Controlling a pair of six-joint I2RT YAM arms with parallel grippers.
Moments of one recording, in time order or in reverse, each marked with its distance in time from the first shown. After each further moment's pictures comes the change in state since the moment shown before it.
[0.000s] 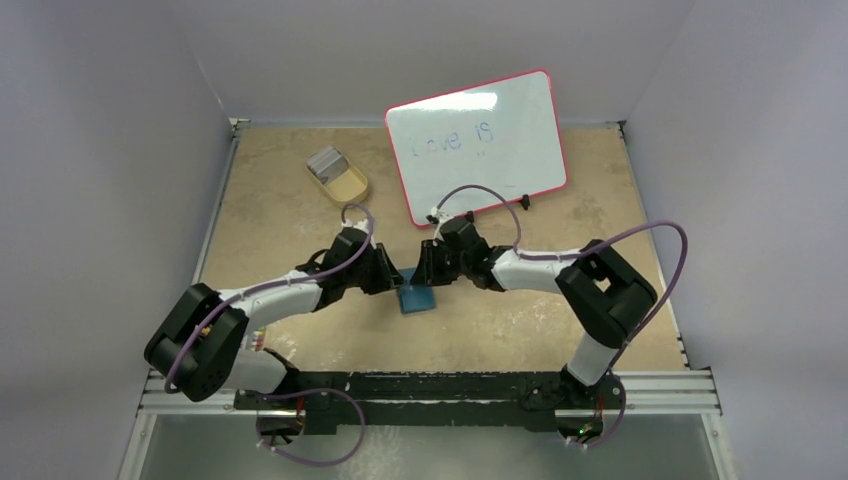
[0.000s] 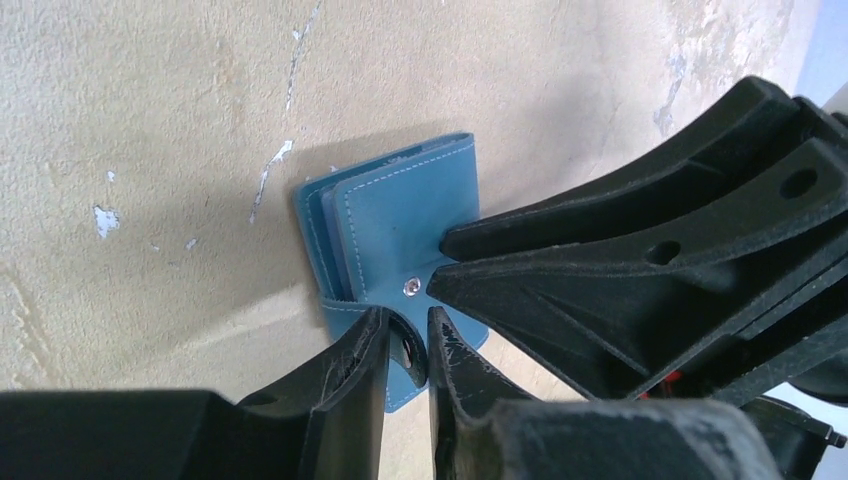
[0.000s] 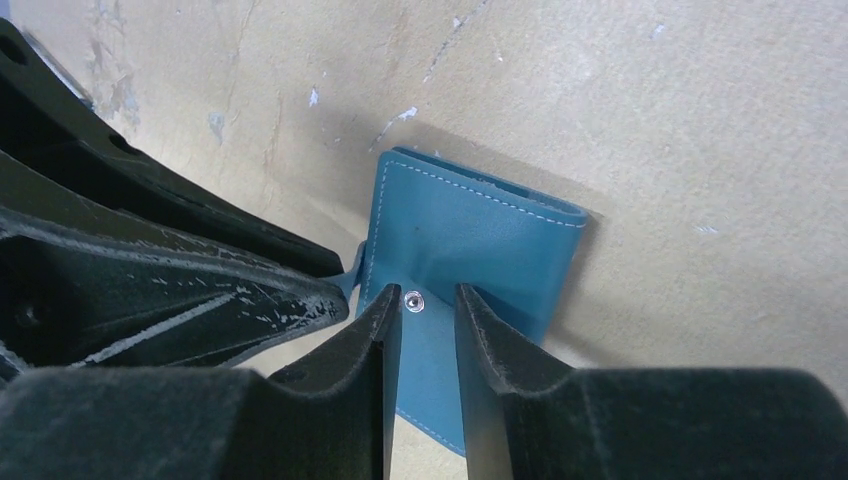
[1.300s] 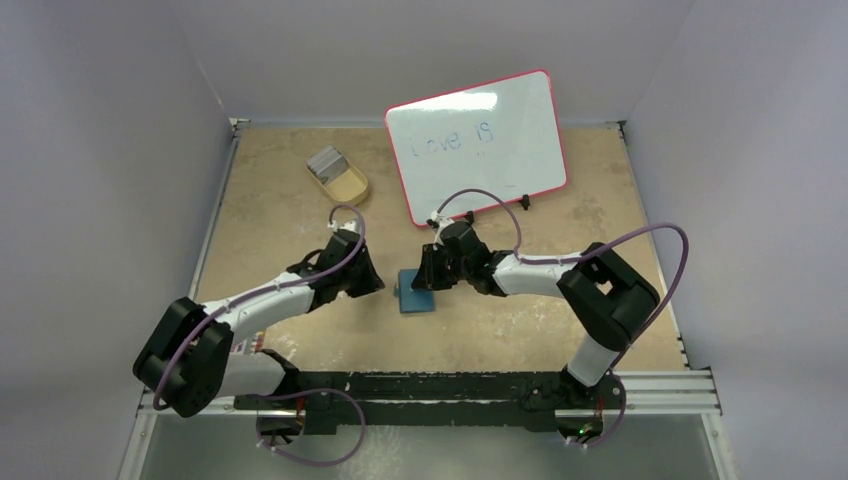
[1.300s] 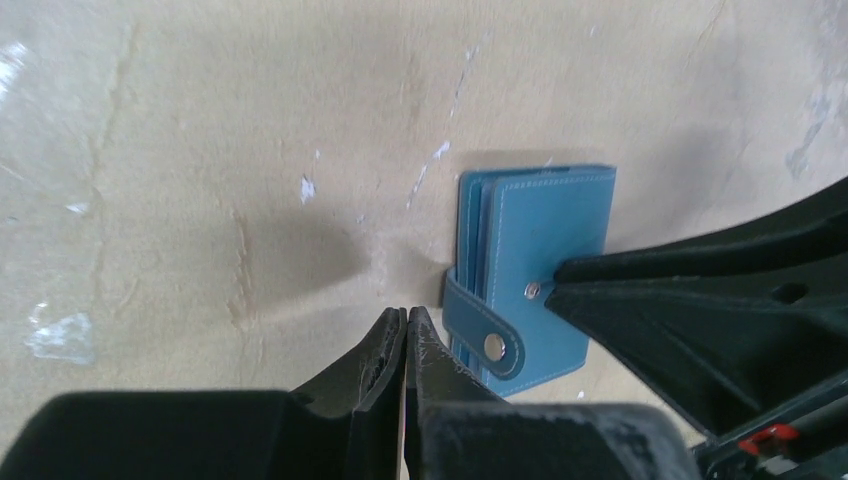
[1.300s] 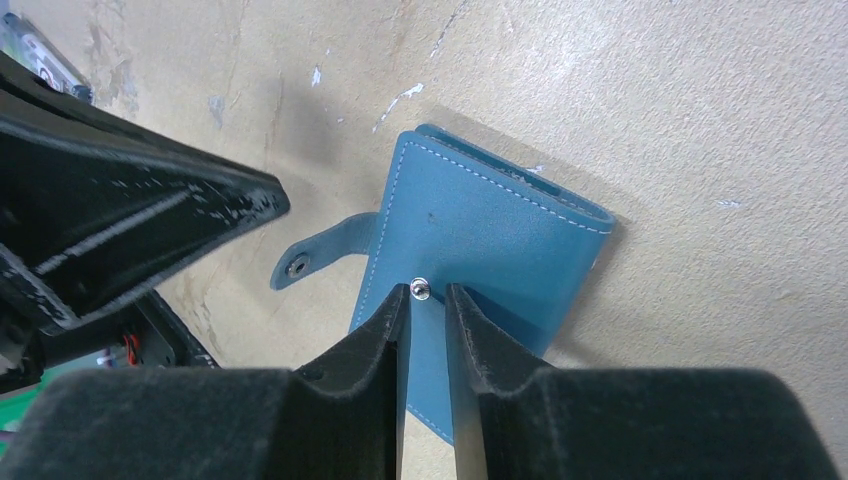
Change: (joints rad) left arm 0.017 -0.084 0.032 -0.228 -0.212 0.079; right arm 0.026 -0.027 -0.045 0.032 0.021 0.011
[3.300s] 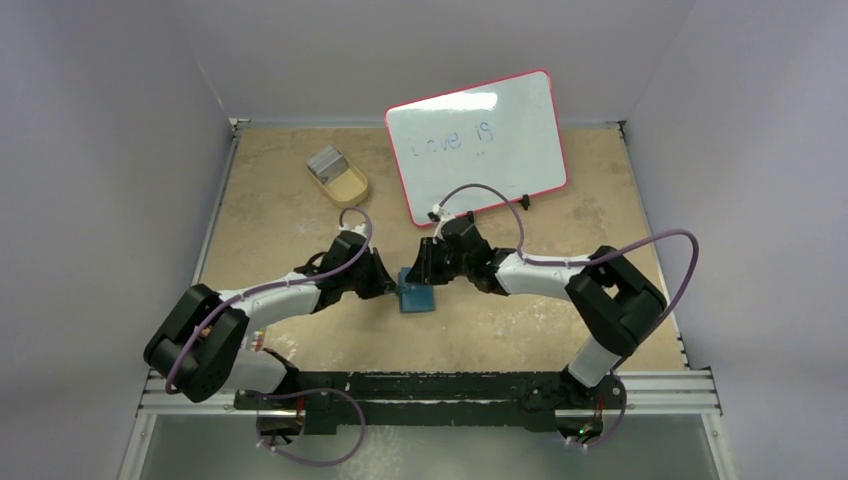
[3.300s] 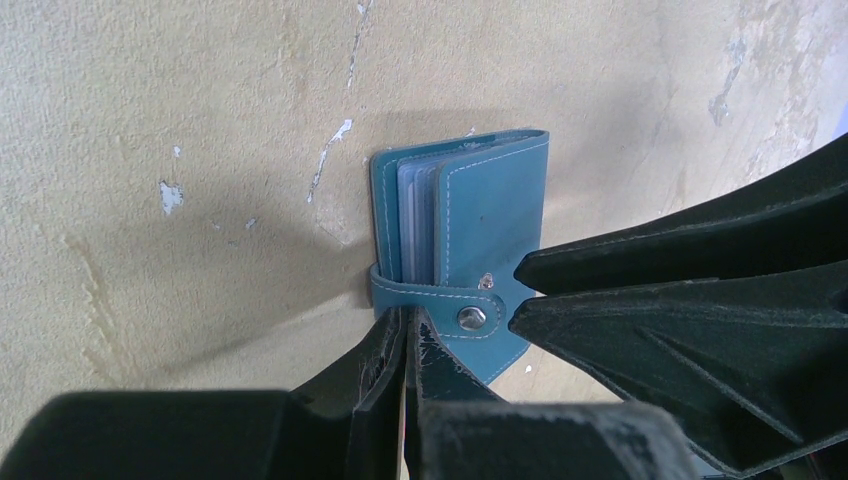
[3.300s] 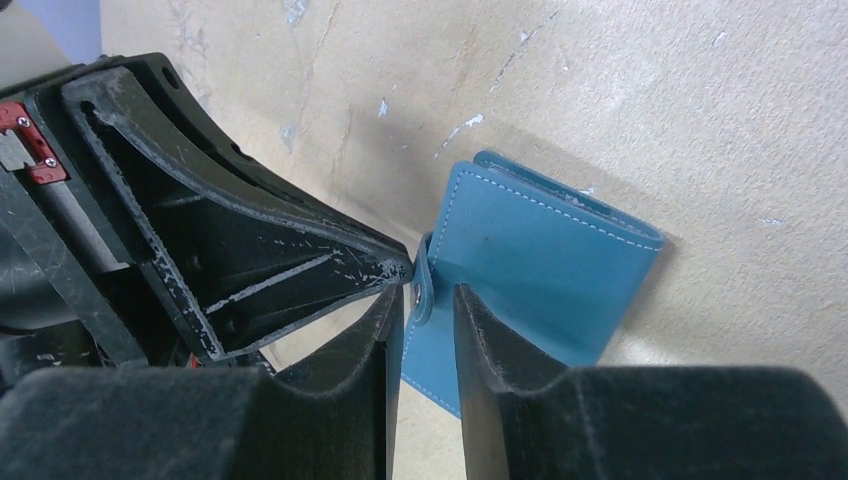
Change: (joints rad) left arm 0.000 0.080 -0.057 0.197 0.198 -0.035; right arm 0.002 -0.044 0.011 0.017 -0.010 0.070
